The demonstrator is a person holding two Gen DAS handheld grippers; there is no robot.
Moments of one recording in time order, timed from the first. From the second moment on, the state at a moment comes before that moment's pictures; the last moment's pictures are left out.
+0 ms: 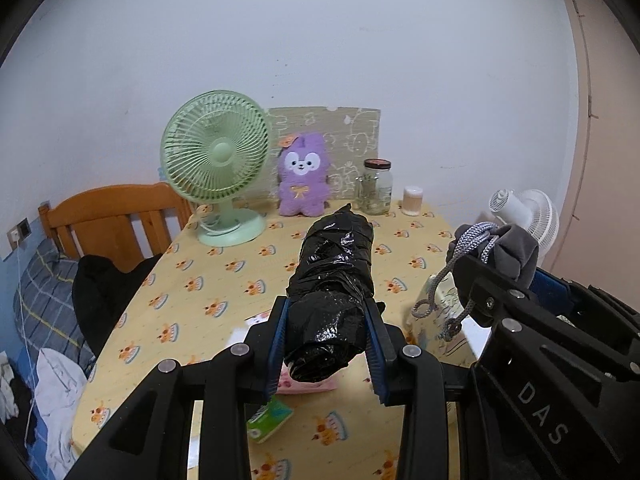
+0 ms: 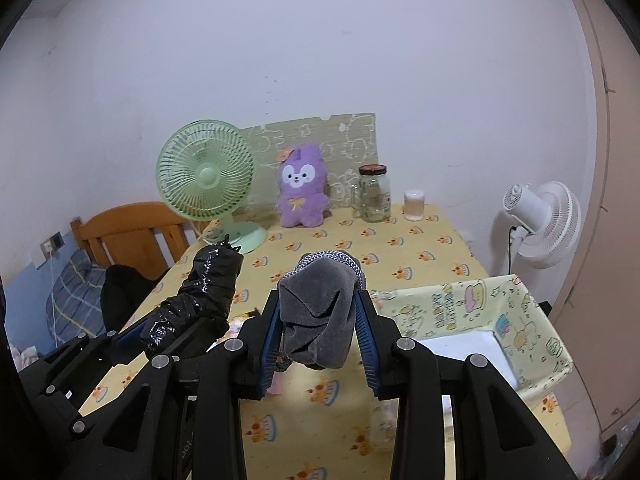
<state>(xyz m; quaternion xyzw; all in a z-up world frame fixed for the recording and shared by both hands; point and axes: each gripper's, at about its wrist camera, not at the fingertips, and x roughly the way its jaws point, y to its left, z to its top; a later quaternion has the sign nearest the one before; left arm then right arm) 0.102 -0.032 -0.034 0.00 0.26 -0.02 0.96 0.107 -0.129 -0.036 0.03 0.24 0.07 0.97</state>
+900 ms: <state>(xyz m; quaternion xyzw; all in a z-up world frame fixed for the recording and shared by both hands) 0.148 -0.142 -0.050 0.03 0.28 -0.10 0.95 0.135 -0.229 -0.049 0.04 0.24 0.01 0.97</state>
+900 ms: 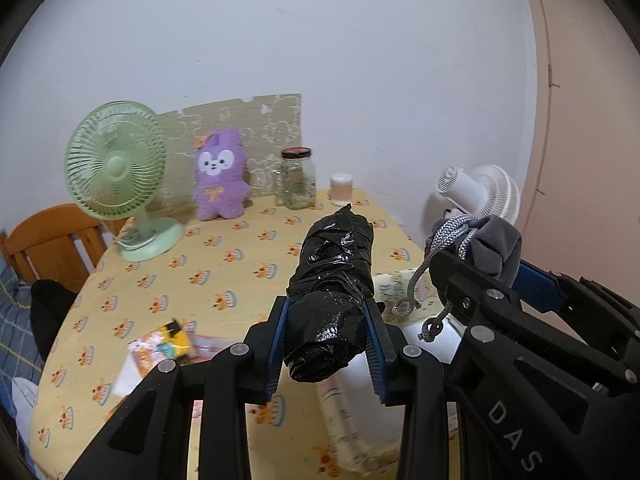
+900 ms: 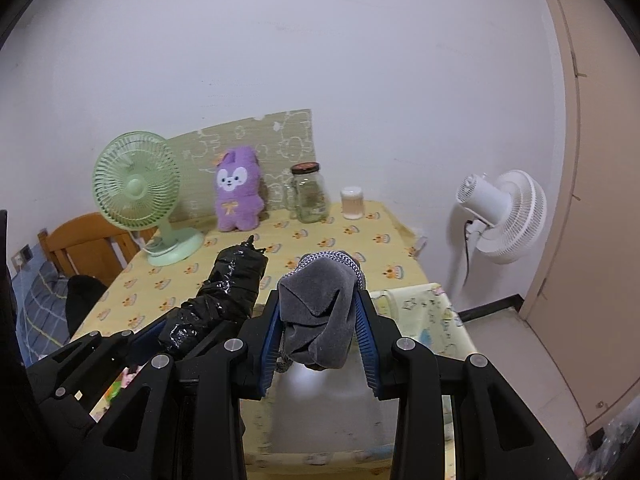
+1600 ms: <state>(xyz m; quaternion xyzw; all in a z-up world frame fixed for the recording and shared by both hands) 0.174 -0.200 -0.087 0.07 0.33 -0.15 0.93 0.154 -0.289 -0.092 0.07 0.29 -0.04 0.95</state>
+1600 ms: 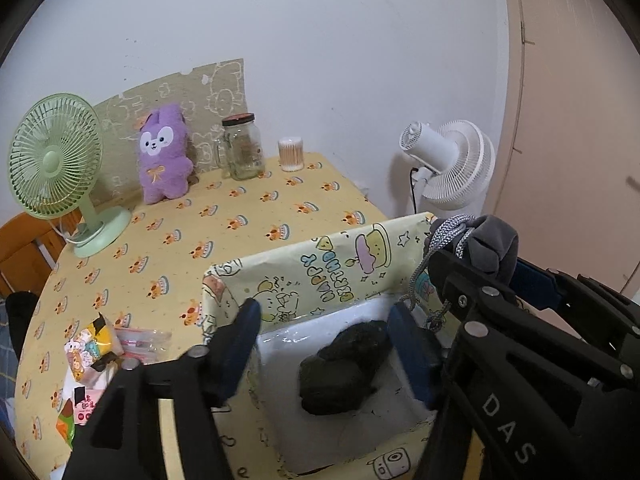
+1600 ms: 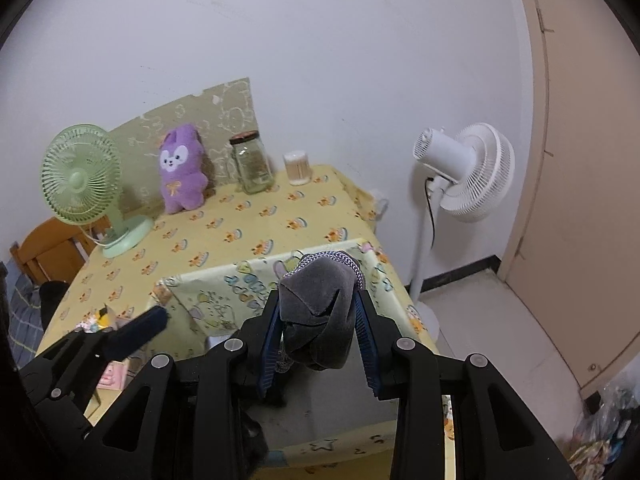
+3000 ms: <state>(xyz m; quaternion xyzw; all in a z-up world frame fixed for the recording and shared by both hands) 0.077 -0.103 -0.031 0.03 0.25 -0.13 0.96 0.061 -0.193 -0.035 0.03 0.22 -0.02 0.98</state>
